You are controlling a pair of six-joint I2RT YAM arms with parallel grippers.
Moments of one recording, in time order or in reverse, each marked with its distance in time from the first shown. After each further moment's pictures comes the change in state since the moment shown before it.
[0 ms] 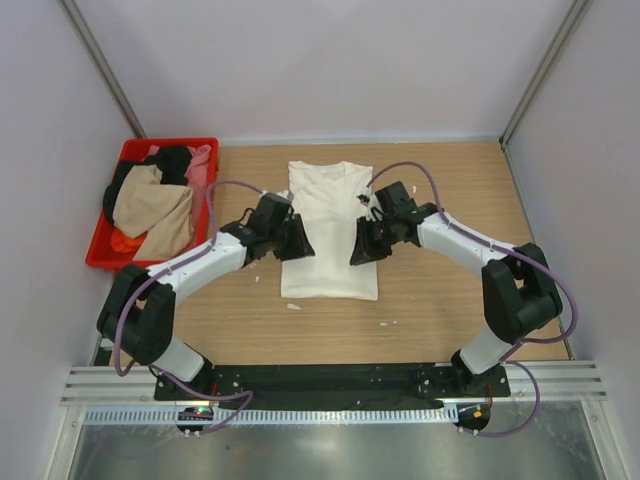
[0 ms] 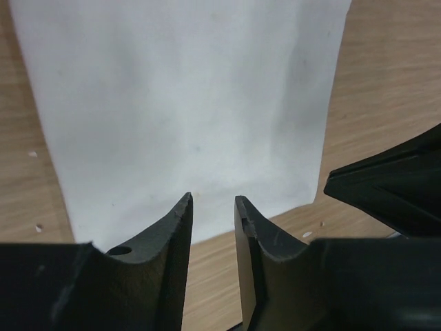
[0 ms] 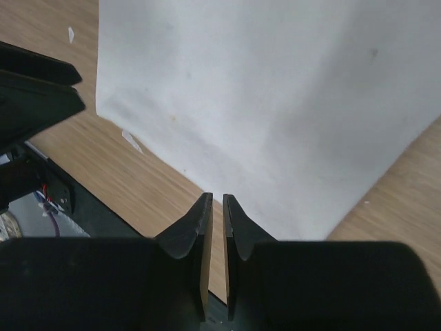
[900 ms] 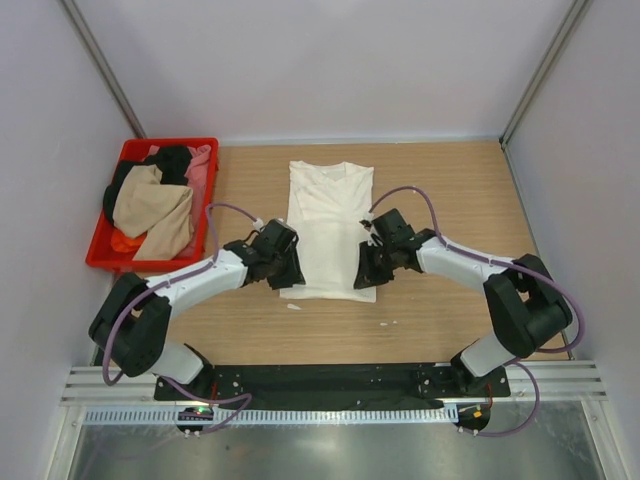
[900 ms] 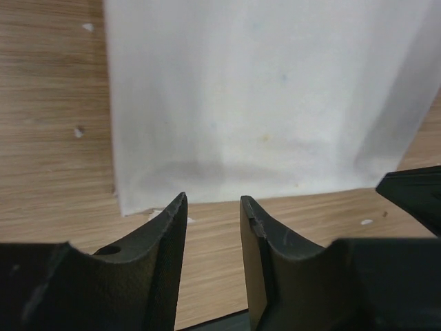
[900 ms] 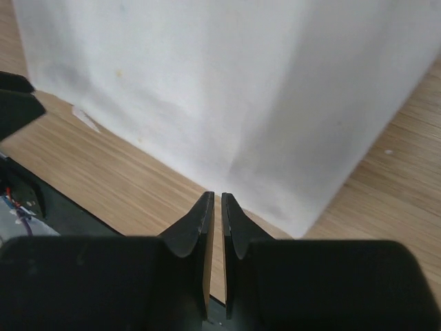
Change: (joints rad) left arm -0.131 -0.058 -0.172 -0.136 -0.163 -0.136; right arm 0.092 -0.081 -0.274 0.115 0.089 0.114
